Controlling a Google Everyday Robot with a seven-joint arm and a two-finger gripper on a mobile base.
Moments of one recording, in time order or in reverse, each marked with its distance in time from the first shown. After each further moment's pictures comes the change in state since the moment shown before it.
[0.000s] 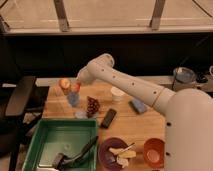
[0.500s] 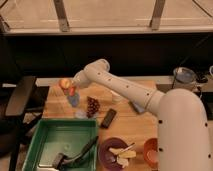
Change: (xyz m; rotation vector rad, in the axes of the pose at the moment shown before) arm -0.013 -0.006 0.033 0.050 -0.048 -0.013
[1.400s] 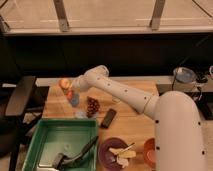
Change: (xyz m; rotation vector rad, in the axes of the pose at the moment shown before) arm -0.014 0.011 0.030 0.036 -0.016 0.001
